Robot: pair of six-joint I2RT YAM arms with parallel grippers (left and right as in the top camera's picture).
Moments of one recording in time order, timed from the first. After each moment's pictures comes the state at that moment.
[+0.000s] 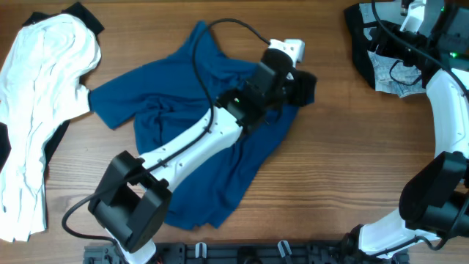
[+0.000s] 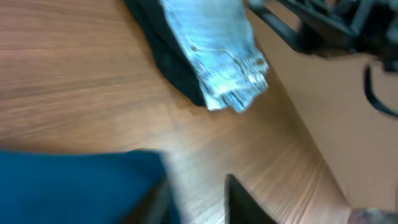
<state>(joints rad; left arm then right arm) -0.77 1.84 1.39 -0.04 0.22 -0.61 -0.29 1.78 1.49 -0.45 -0.73 0.08</state>
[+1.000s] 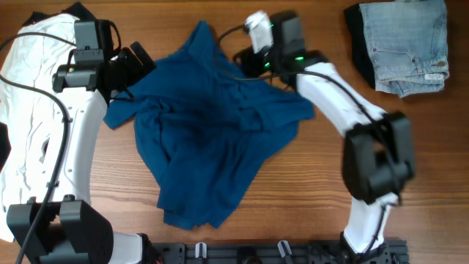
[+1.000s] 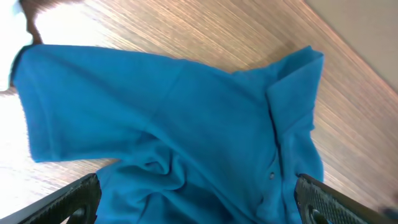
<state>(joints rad) 0.04 1.61 1.40 -0.78 0.03 -0.58 0.39 2.06 1.54 -0.28 -0.30 -0.07</state>
